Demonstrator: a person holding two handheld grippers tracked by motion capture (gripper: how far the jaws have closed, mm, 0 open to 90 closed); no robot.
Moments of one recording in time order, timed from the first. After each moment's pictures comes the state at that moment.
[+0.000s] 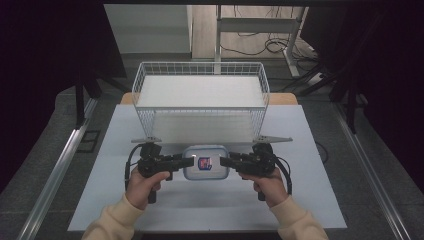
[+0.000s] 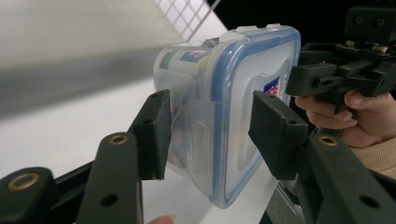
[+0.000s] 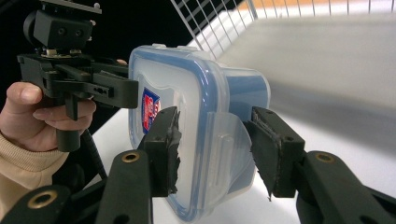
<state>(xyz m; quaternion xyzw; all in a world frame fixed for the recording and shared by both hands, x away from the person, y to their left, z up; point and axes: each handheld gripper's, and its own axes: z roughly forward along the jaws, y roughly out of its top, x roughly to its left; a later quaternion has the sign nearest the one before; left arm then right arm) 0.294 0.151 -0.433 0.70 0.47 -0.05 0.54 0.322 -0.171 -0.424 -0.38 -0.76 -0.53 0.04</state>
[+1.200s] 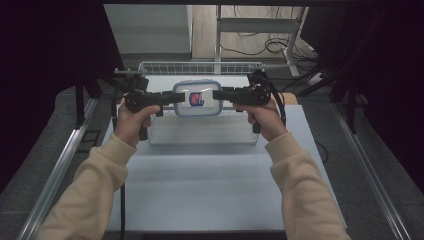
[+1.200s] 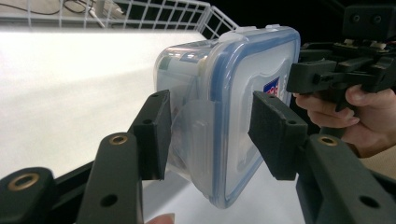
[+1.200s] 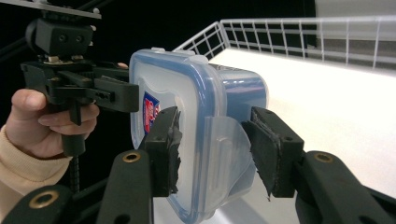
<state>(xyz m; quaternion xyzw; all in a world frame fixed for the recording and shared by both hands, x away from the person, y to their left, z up) 0.394 0.185 -0.317 0.69 0.44 0.02 0.58 0.437 -0.137 -0.301 -0.32 -0.76 -0.57 0.01</state>
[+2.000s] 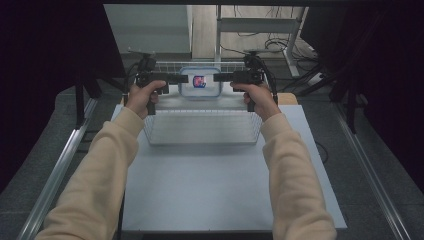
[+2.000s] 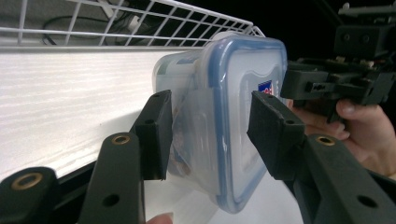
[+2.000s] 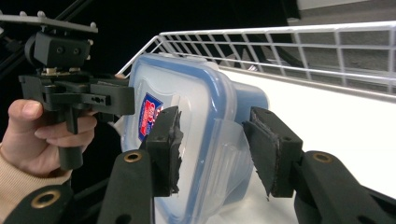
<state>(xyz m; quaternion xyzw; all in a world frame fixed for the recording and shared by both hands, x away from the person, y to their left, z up) 0.487 0.192 -0.339 0.66 0.49 -0.07 0.56 0.522 -0.131 -0.317 -0.40 -0.74 -0.54 0.05</state>
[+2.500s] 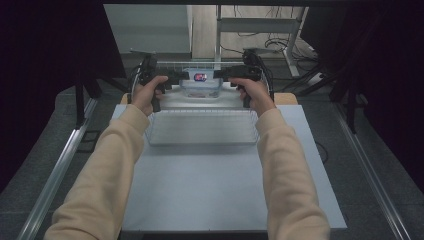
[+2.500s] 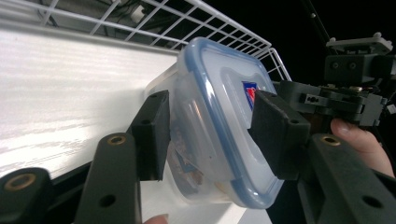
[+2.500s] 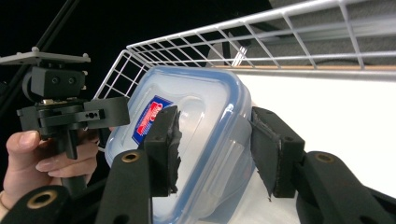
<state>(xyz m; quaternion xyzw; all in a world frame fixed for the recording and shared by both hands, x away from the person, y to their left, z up) 0.508 0.194 -0.353 0.61 0.55 -0.12 0.56 0.546 -0.127 -0.327 -0.49 -0.70 -0.50 0.11</state>
